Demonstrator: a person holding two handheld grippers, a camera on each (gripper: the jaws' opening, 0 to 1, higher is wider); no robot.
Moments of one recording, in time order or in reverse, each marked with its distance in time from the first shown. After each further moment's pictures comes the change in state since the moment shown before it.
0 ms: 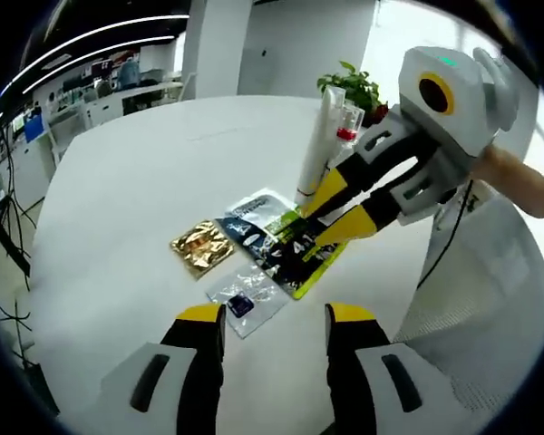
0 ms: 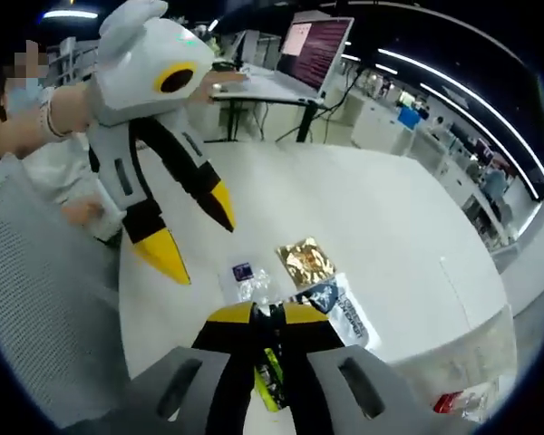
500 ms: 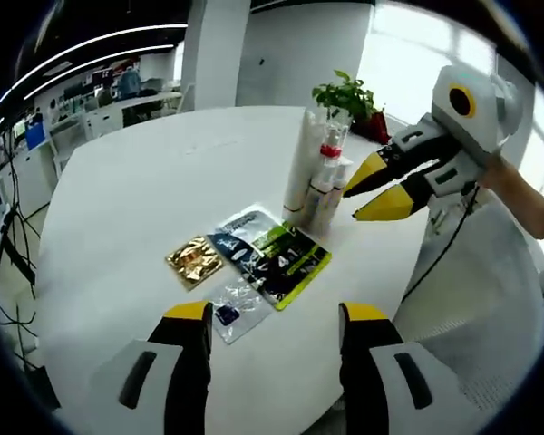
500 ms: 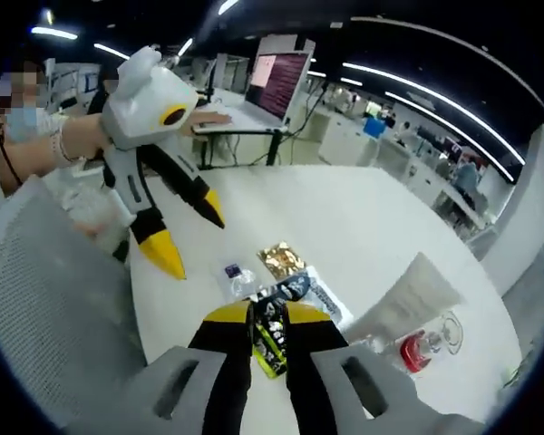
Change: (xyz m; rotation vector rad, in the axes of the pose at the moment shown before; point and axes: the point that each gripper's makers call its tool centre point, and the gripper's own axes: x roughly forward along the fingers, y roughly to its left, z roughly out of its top) left arm -0.014 -0.022 0.014 0.015 -0.032 -0.001; right arm -0.067 -0.006 -0.007 0.083 -0.096 -0.140
